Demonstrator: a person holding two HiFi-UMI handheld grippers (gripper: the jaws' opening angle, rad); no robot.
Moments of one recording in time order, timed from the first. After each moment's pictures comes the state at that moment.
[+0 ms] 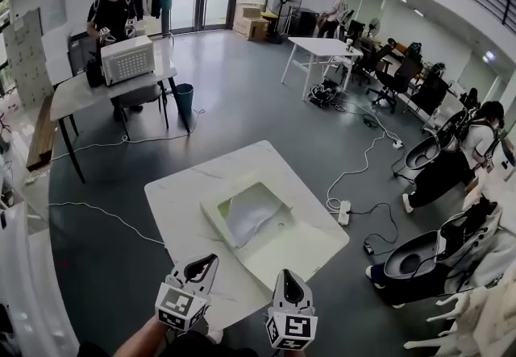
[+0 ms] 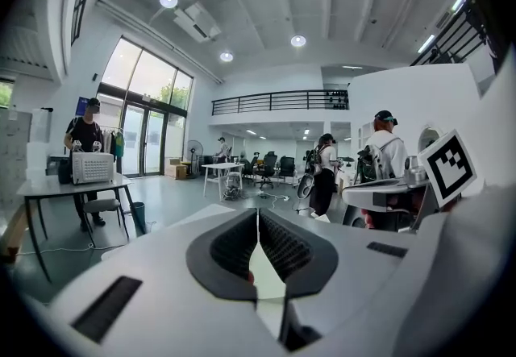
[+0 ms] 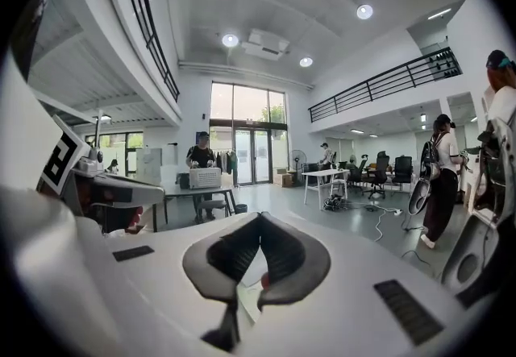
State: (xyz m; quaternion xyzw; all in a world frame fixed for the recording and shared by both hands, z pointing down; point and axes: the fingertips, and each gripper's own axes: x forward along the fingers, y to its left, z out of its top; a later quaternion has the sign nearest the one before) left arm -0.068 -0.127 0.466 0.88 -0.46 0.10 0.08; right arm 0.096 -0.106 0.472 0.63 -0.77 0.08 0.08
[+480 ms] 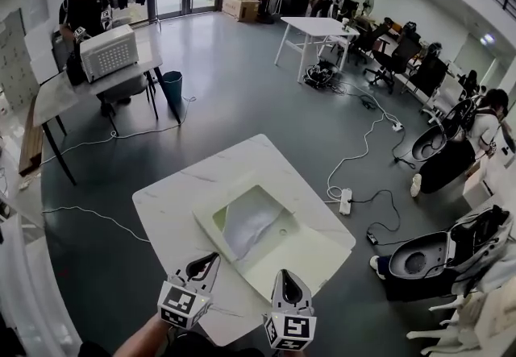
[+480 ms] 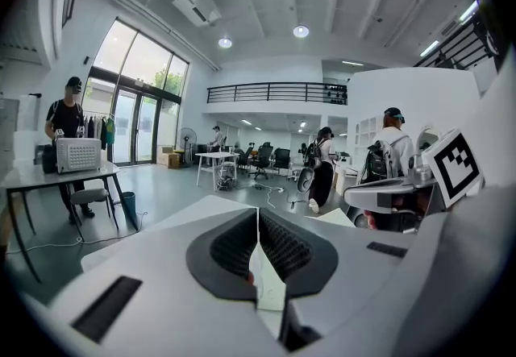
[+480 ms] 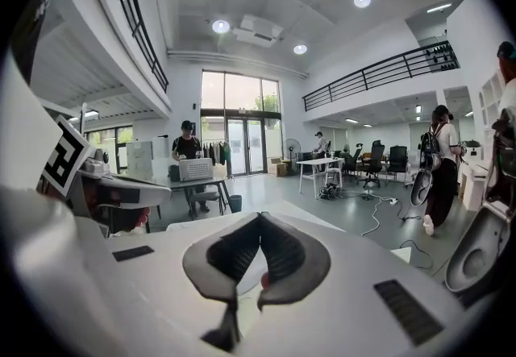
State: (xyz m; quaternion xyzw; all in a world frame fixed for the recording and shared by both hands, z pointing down) left arm -0.069 -0.239 0.510 0.89 -0.43 0.12 0.11; right arm 0.084 -0.203 0.513 0.64 -0.75 0.11 0.10
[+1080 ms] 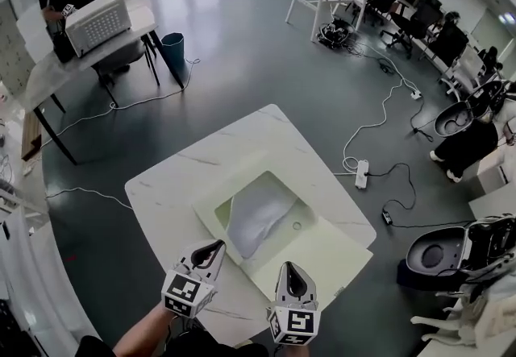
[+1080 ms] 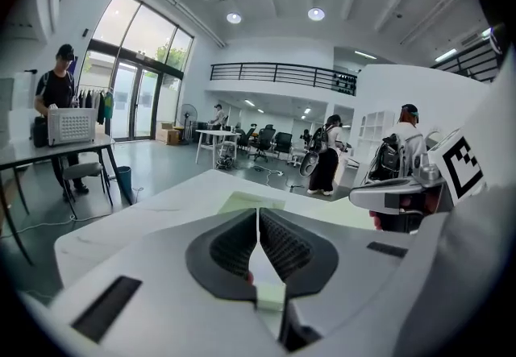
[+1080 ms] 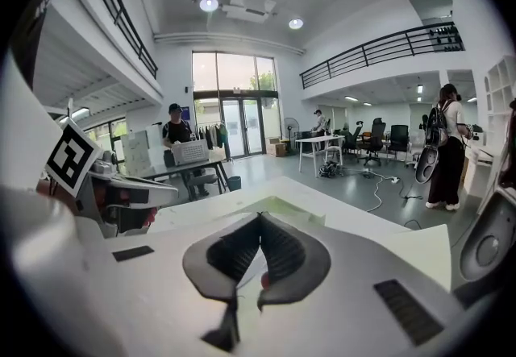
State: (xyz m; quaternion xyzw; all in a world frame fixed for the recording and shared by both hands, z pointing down) left arm -0.058 -0.342 0.606 0.88 -0.41 0.17 0.17; right arm 0.091 -0.294 0.600 0.63 -0.74 0.18 0.14
